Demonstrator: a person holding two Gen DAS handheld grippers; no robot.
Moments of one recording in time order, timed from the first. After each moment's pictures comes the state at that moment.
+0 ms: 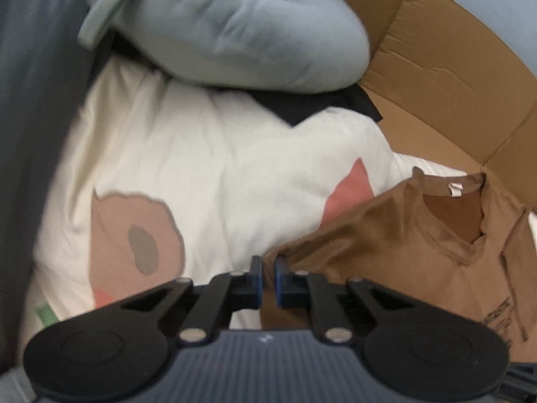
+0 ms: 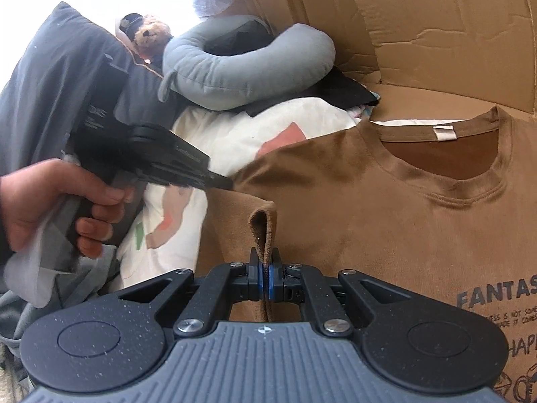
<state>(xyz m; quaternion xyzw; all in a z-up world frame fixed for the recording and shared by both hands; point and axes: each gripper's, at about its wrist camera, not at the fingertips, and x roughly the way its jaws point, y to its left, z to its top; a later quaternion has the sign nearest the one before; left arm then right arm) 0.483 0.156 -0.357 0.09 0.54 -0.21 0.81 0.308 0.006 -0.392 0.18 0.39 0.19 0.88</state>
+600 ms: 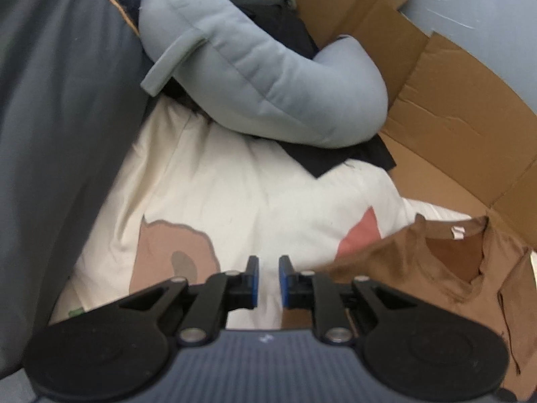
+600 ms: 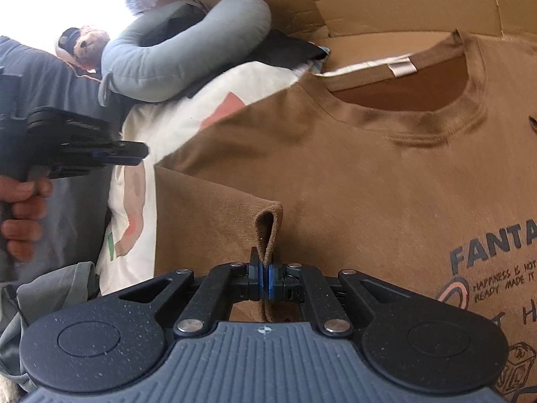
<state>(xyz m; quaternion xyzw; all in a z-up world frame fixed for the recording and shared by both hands) 0.480 0.175 -0.326 0.06 0.51 -0.19 0.84 0.324 -0.015 -0.439 0.25 0.44 0.14 0.85</state>
